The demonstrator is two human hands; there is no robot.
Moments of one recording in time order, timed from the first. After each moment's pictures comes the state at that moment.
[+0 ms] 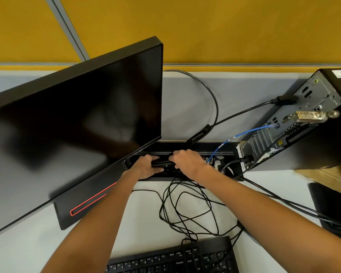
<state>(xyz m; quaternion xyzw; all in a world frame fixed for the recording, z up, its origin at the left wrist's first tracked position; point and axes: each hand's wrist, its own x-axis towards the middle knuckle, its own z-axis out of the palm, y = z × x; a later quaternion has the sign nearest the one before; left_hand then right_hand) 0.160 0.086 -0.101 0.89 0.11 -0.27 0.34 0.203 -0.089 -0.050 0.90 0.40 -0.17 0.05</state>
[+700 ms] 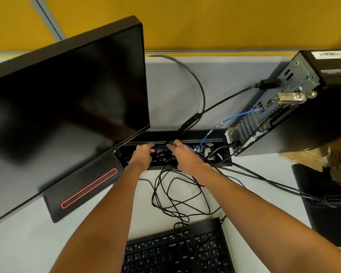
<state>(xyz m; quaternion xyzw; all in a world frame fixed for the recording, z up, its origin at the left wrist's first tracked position) 0.156 0.054 -0.103 0.93 0.15 -0.16 0.30 0.186 -0.116 -0.077 0.92 0.27 -0.24 -0.12</state>
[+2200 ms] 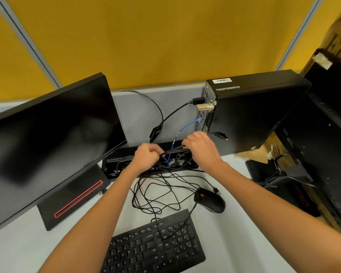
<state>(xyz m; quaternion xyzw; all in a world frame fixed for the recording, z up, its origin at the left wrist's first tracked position) 0.131 -0.050 0.028 0.88 0.05 -0.09 0.46 0.146 -0.257 0.056 0.94 0.31 0.12 -0.02</state>
